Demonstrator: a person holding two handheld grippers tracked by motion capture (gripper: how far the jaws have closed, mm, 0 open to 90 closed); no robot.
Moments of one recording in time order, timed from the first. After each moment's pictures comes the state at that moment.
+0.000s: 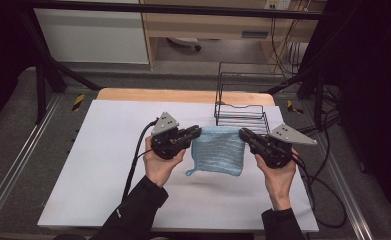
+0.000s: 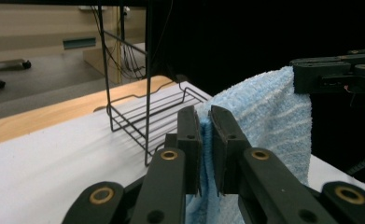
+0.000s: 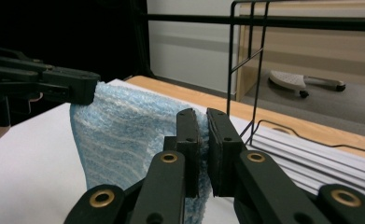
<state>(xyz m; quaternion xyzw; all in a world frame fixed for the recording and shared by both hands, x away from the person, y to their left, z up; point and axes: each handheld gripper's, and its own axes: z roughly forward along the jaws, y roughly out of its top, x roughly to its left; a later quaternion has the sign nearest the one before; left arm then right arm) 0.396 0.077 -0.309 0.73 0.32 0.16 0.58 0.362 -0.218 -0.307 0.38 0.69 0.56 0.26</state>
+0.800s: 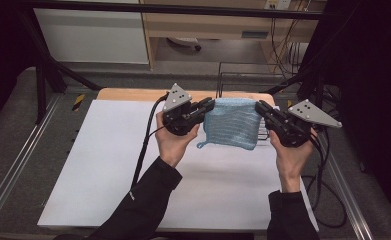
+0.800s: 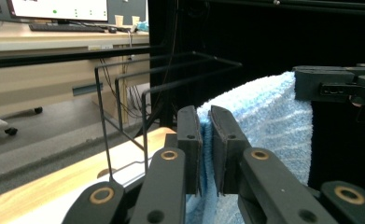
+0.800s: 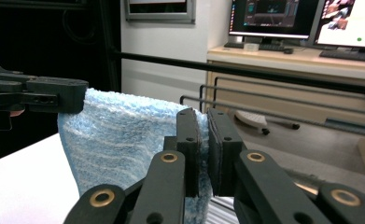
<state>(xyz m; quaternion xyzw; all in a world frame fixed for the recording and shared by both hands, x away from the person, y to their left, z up) 0.417 0.048 -0.249 0.70 0.29 0.21 0.62 0.376 -0.234 -0.248 0.37 0.64 0.57 0.34</state>
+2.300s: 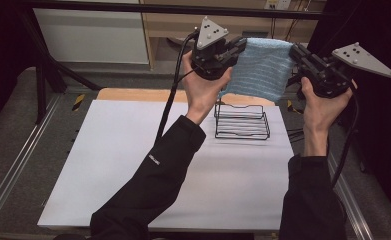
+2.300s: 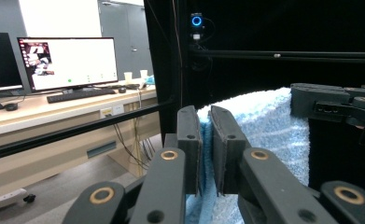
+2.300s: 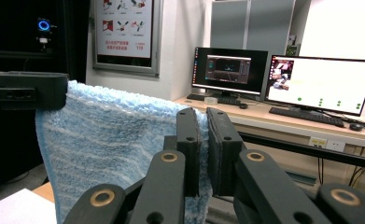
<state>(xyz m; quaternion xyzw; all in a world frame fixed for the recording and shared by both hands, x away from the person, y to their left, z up) 0.461 -0.012 -0.134 0.66 0.24 0.28 0.65 0.419 -0.276 -0.150 0.35 0.58 0.60 0.43</state>
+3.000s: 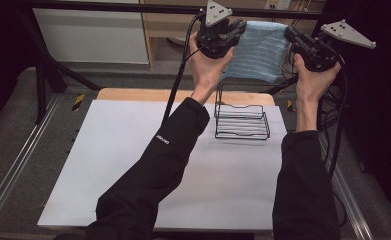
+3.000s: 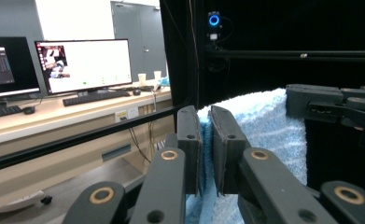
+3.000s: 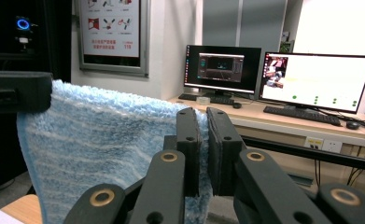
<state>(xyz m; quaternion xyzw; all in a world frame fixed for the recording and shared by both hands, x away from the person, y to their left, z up) 0.519 -0.022 -0.133 0.66 0.26 0.30 0.64 0.490 -0.281 -0.146 0.37 0.57 0.59 0.43</state>
